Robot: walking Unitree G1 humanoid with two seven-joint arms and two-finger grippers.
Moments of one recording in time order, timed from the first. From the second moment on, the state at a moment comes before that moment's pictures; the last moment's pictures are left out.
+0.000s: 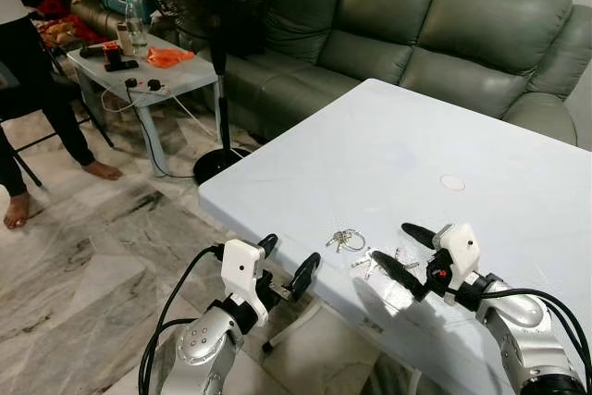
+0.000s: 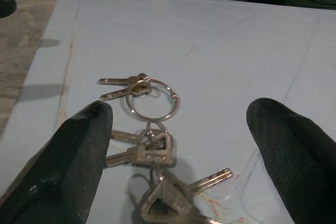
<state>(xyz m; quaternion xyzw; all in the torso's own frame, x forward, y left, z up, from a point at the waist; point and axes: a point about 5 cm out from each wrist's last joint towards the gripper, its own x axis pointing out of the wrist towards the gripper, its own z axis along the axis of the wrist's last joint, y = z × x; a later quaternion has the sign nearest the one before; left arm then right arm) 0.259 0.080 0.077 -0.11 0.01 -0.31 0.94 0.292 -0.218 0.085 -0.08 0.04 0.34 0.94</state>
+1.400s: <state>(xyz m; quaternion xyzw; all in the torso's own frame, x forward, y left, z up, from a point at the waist) 0.259 0.078 0.077 -0.12 0.01 -0.30 0.94 0.284 -0.220 0.066 -0.18 0.09 0.38 0.90</state>
